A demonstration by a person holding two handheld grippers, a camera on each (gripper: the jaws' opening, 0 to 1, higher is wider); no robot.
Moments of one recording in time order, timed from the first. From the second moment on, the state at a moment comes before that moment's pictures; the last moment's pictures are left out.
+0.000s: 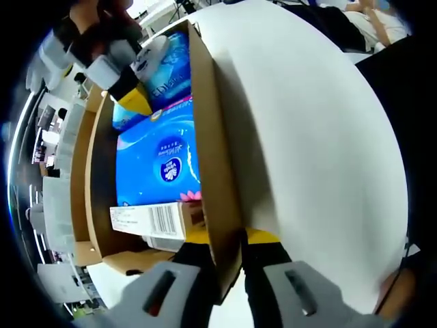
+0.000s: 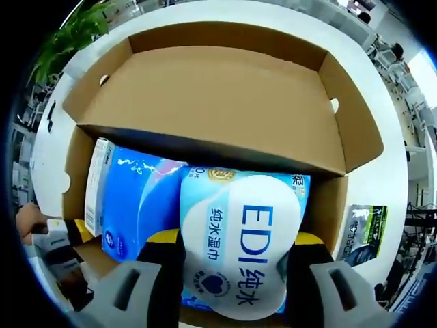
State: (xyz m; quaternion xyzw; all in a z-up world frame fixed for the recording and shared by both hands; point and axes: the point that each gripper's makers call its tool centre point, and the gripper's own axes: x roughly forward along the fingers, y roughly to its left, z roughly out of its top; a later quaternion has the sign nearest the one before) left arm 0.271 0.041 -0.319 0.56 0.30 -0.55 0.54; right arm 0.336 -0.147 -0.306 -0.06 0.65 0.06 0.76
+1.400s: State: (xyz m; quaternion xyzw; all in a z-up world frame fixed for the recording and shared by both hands) left arm 0.270 0.042 -0.319 0.56 0.30 -0.55 0.54; right arm 0.333 -0.145 -0.240 -0.08 0.62 0.07 0.77
